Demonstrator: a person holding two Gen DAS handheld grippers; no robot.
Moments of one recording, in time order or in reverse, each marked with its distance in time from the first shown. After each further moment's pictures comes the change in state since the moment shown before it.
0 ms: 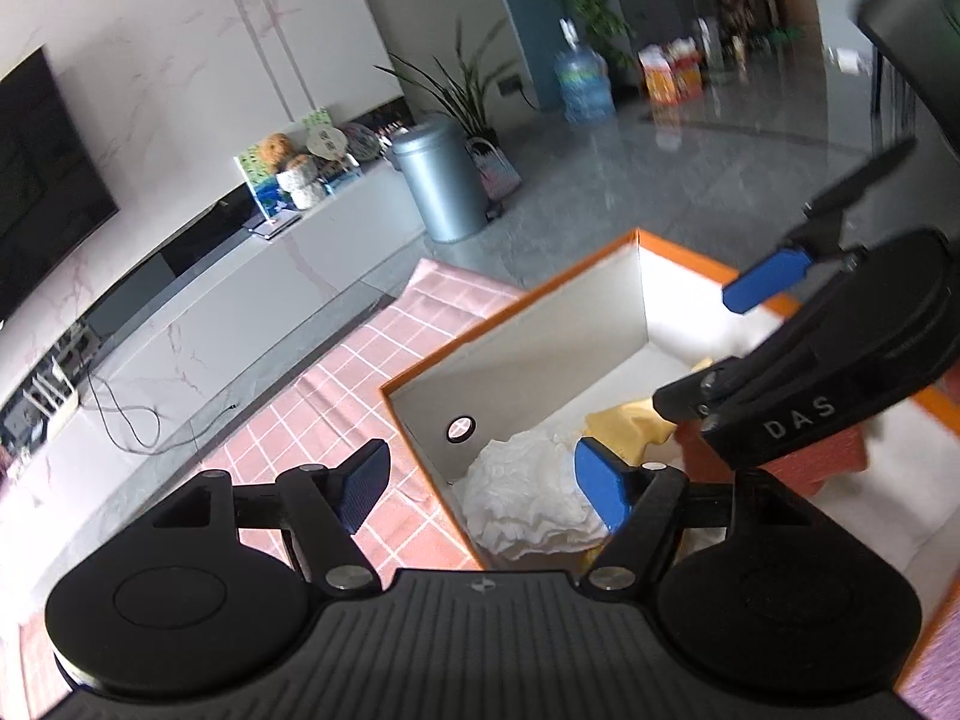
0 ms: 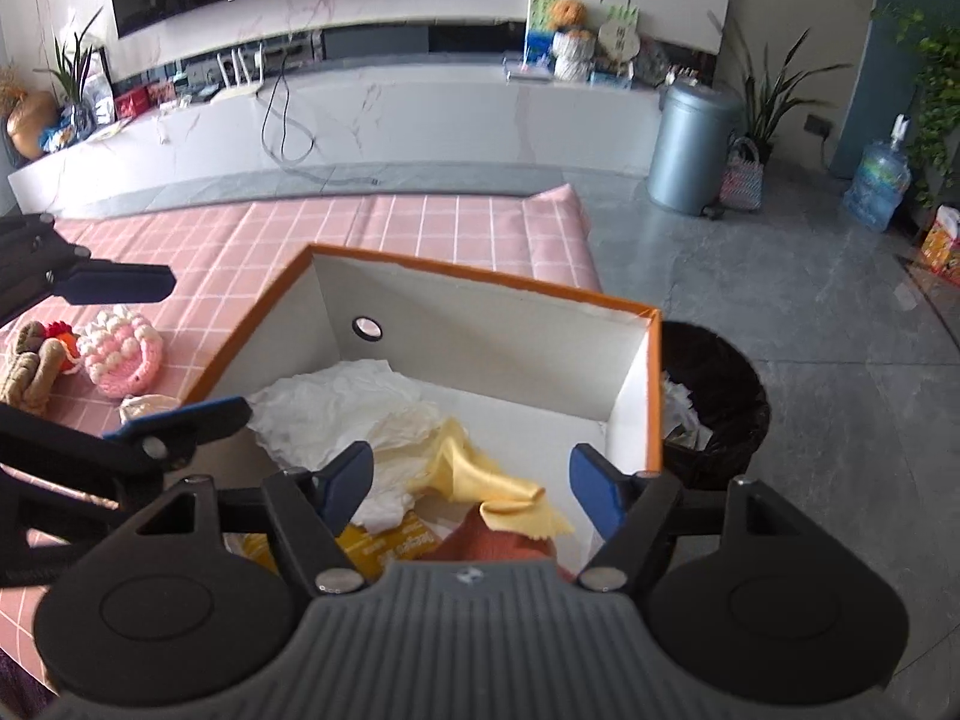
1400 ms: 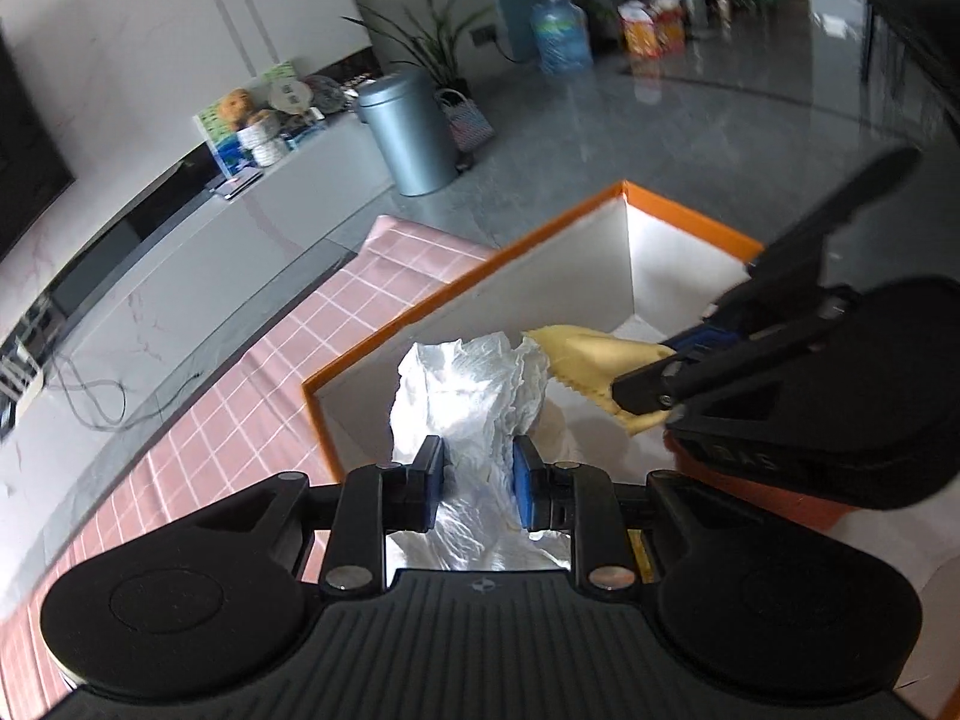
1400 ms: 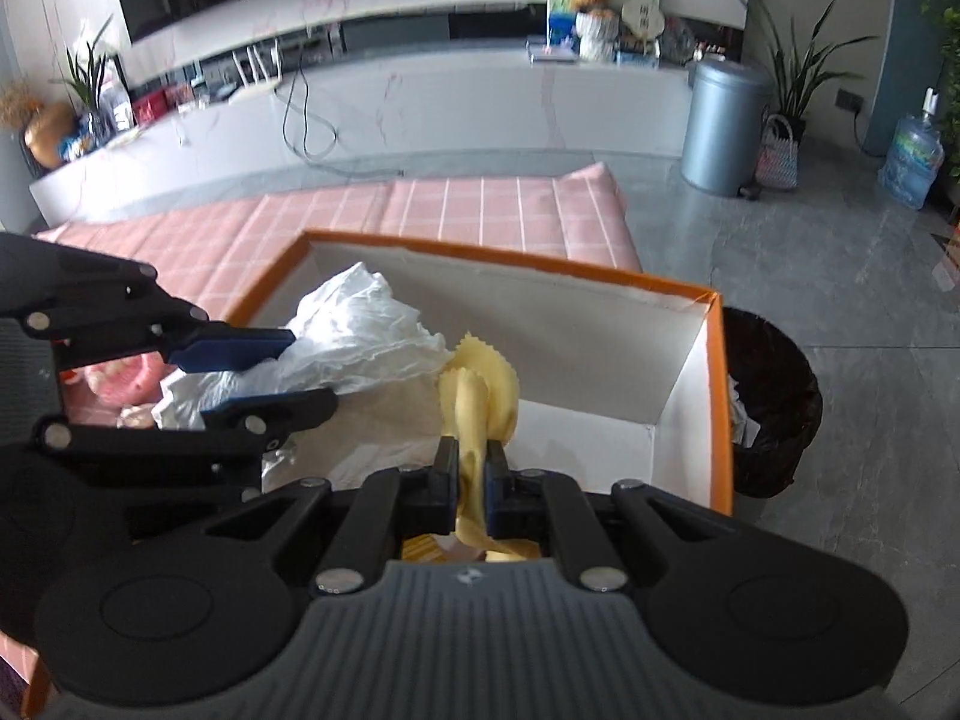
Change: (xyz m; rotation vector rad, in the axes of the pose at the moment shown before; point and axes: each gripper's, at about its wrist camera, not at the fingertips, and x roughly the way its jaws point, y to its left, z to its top) left arm 0.051 -0.005 0.016 -0.028 0.087 -0.057; right arm 0.057 -0.016 0.009 0.025 0.059 0.094
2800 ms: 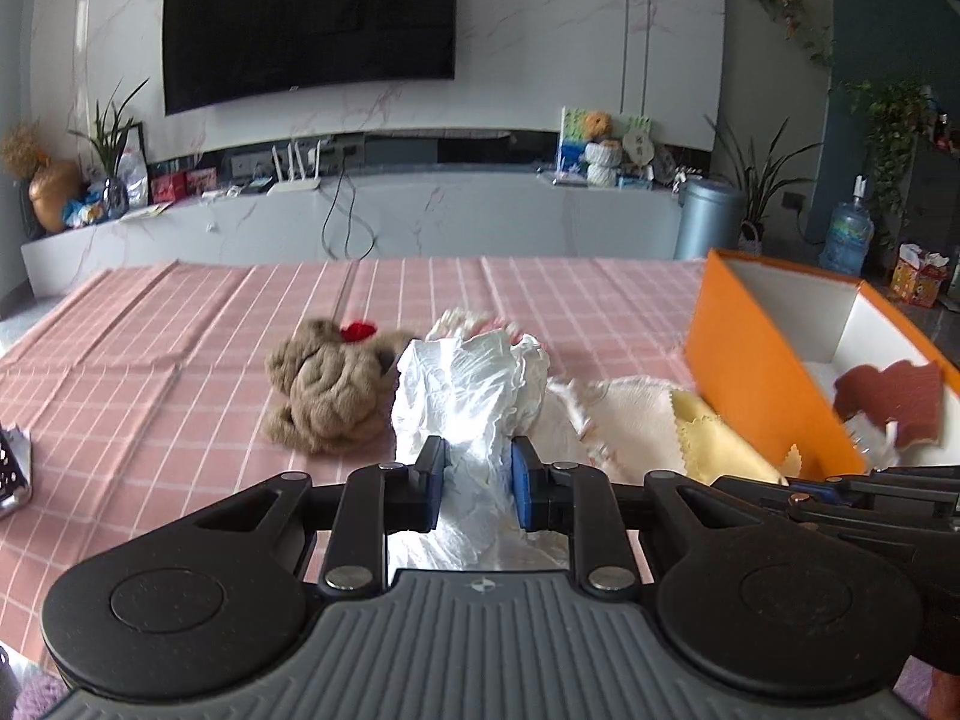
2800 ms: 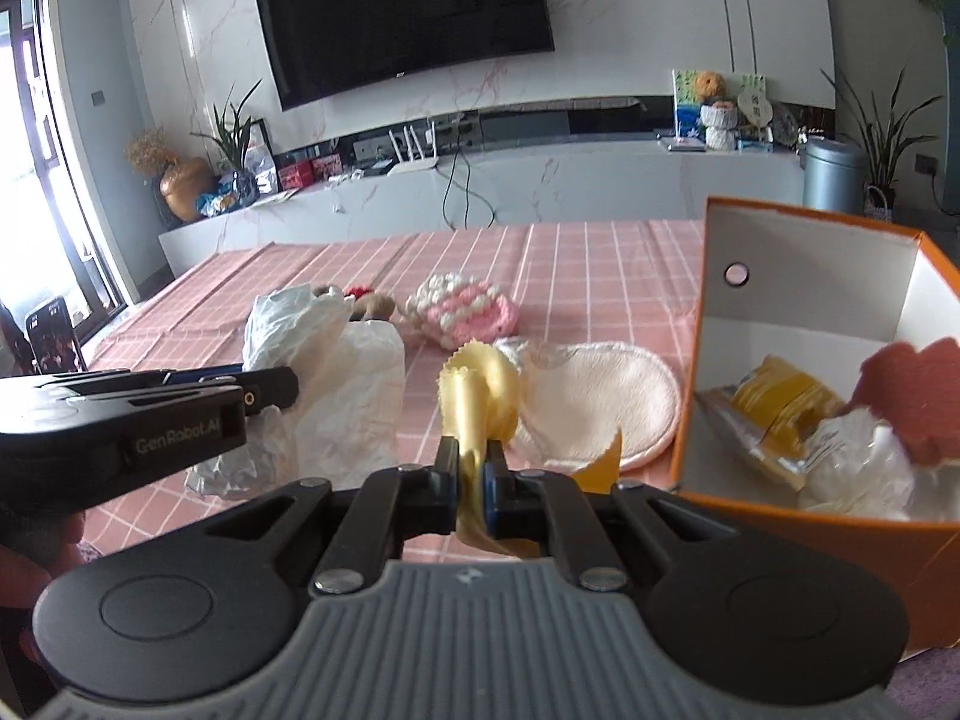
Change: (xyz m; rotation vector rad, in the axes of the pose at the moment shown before) left arm -0.199 0.046 -0.214 -0.679 -0.147 0.346; right arm -0.098 0.217 -0.150 -0.021 -0.262 0.204
